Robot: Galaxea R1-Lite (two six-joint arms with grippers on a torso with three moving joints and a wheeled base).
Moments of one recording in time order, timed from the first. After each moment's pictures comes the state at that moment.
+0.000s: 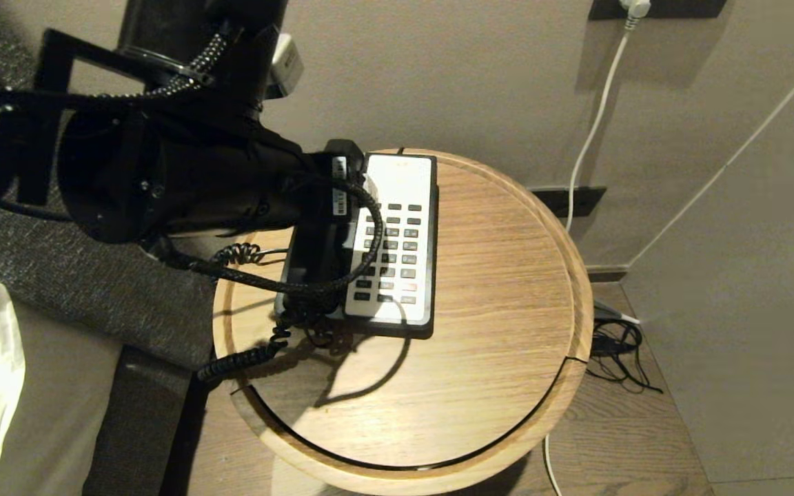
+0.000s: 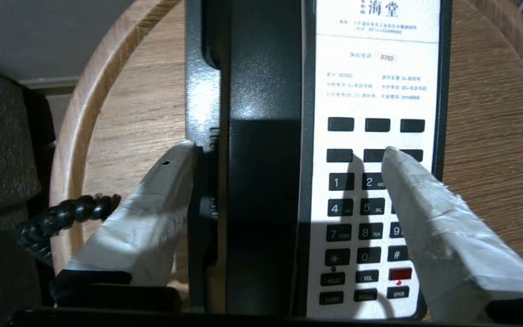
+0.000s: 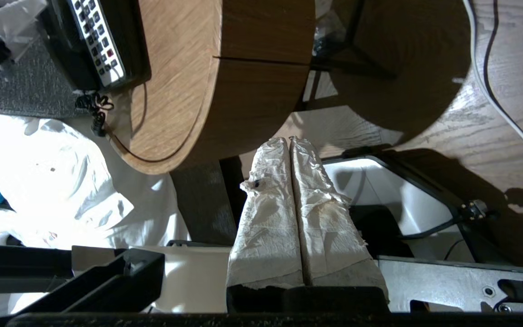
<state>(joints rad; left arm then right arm) -0.79 1.63 -1.57 0.39 0.47 -0.35 0.46 0.55 -0.72 0.53 0.03 0.81</state>
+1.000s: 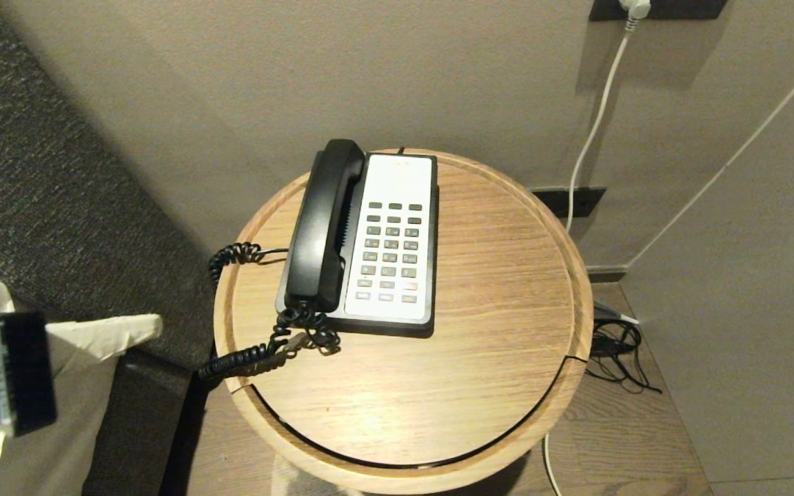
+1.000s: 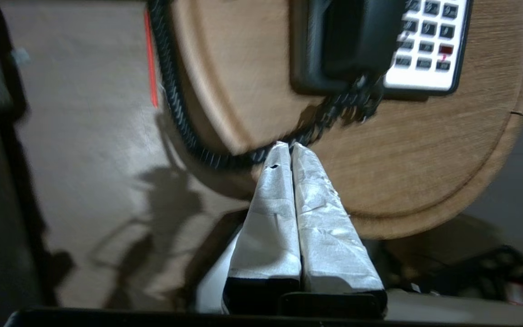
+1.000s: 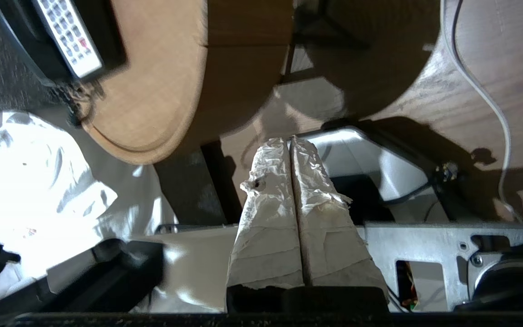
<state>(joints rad) -0.62 0.99 -0.96 0.39 0.13 -0.40 0.44 0.71 -0.96 0.77 0.04 0.80</state>
